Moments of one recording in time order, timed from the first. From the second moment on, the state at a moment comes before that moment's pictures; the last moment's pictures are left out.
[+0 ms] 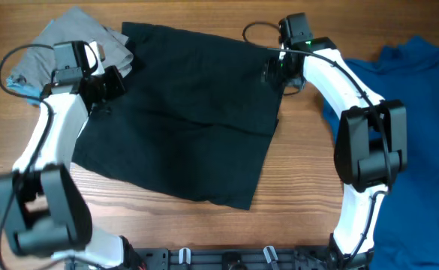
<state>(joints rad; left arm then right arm) 0.14 1.70 1.20 -0.49 0.26 -0.25 0.21 2.15 1.66 -0.67 -0.05 0.36</state>
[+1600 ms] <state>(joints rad) 0.02 1.26 1.19 -0.72 0.29 -0.11 0.05 2.04 1.42 -0.81 -0.25 0.29</state>
